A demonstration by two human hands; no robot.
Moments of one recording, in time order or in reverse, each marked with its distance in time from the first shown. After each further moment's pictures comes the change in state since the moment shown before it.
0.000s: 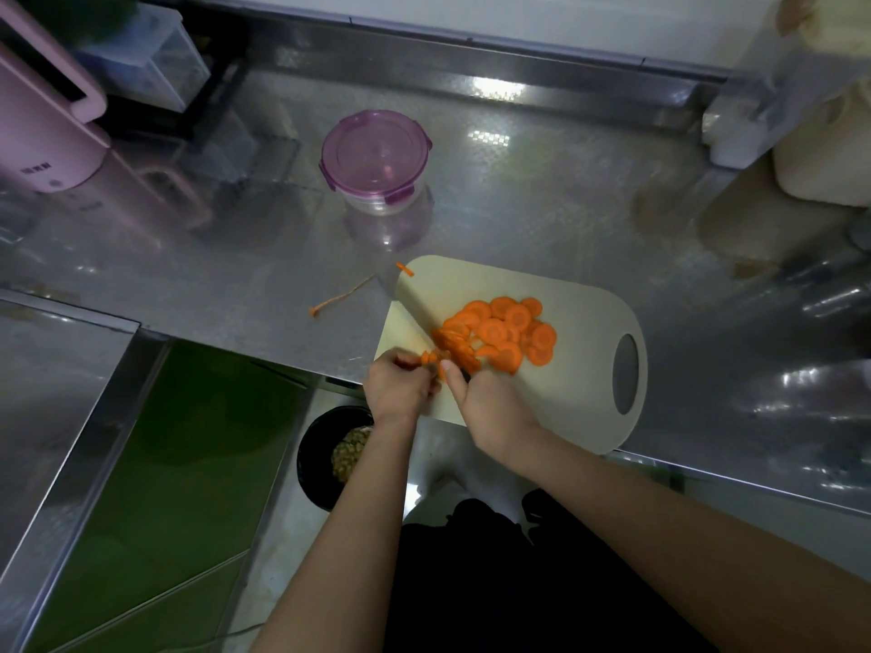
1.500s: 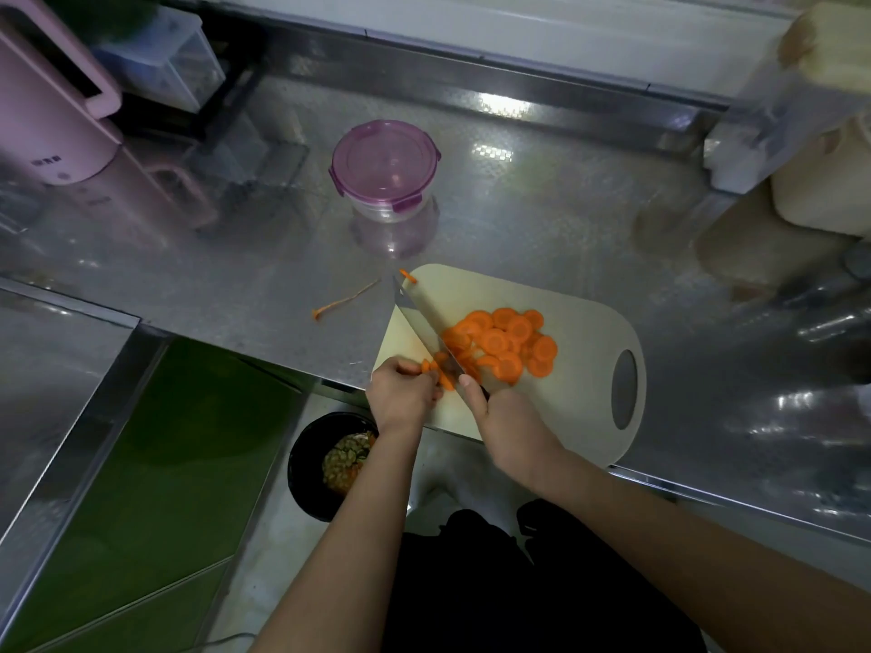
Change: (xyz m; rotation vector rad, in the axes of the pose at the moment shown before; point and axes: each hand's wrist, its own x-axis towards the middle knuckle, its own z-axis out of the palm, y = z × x) left_hand 0.000 -0.004 0.007 -0.110 0.034 -0.013; right_hand -0.011 0.020 -0.009 0.009 0.010 -0.056
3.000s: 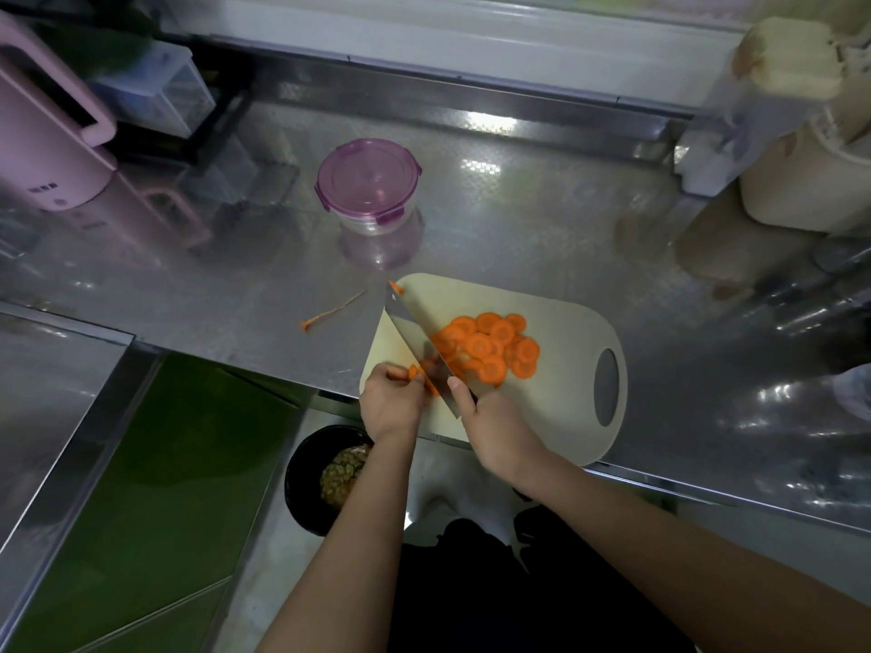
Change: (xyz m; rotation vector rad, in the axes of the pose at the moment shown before) left_hand 0.009 -0.017 0.009 0.106 0.064 0.086; right_hand -0.007 -0.003 -0.003 0.105 0.007 0.003
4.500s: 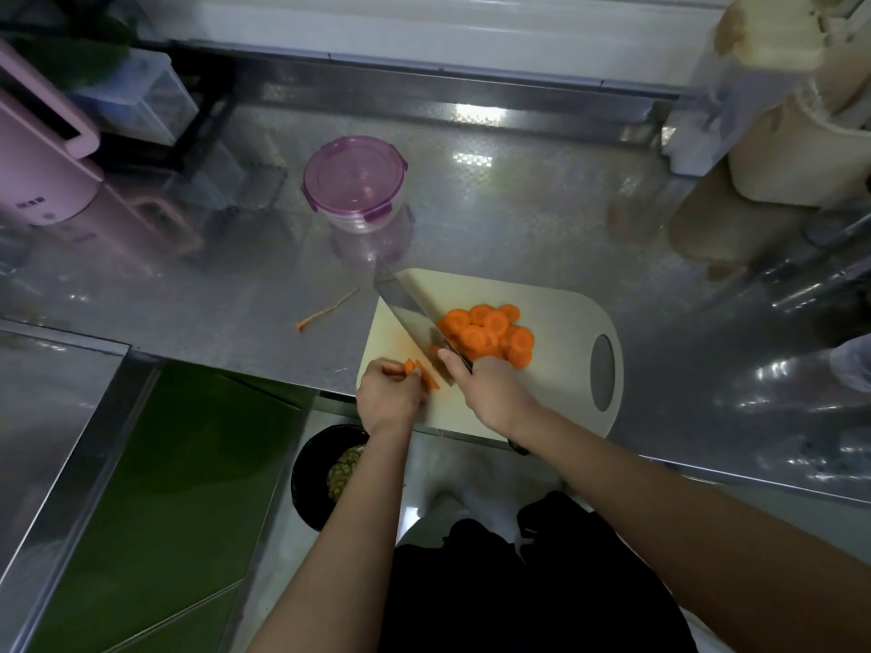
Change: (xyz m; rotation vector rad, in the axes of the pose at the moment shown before) left_hand -0.008 0.013 -0.006 0.066 -0.005 -0.014; right_hand 0.023 -0.011 -0.015 -0.066 0.043 0.037
